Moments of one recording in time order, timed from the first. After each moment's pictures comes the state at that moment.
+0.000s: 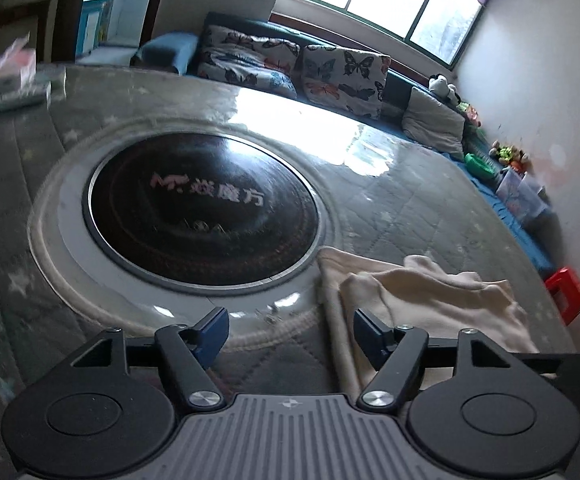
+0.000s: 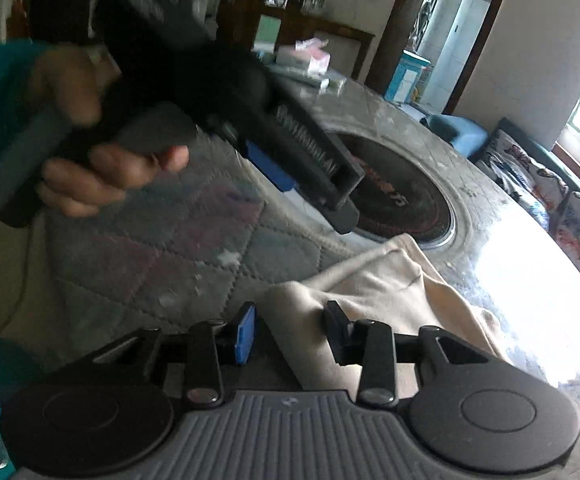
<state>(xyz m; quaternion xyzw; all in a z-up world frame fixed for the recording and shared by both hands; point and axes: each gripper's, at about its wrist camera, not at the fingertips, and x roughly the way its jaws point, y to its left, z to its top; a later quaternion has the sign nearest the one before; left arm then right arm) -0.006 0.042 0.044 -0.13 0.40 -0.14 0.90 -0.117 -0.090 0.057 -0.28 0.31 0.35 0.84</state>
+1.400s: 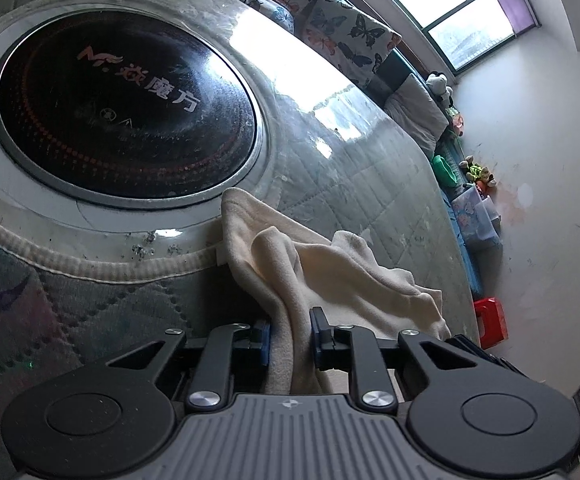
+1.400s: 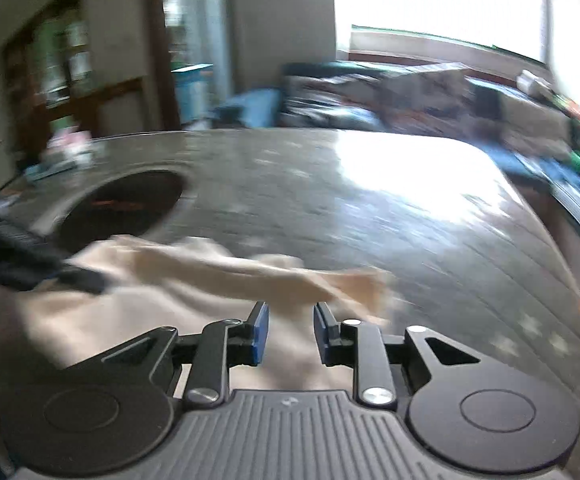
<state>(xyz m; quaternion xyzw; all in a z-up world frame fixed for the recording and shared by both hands) 0.021 0.002 0.020 -0.28 0.48 -0.18 0.81 -0.077 -0.312 0.070 0.01 0.34 0.10 0.94</state>
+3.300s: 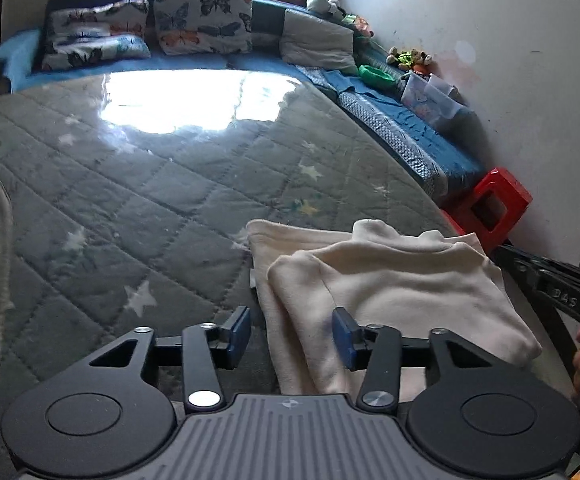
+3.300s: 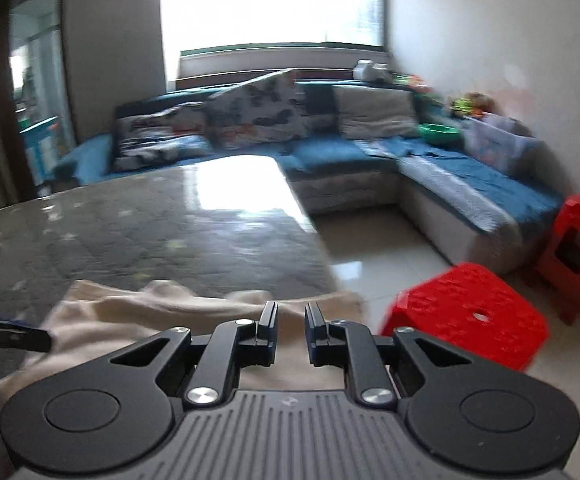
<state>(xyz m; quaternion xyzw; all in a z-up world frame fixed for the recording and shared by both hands) 0.058 -0.217 0.048 -0.02 0.44 -0.30 0.85 -0.062 -0.450 0.076 0.05 0.30 -0.09 0.95</state>
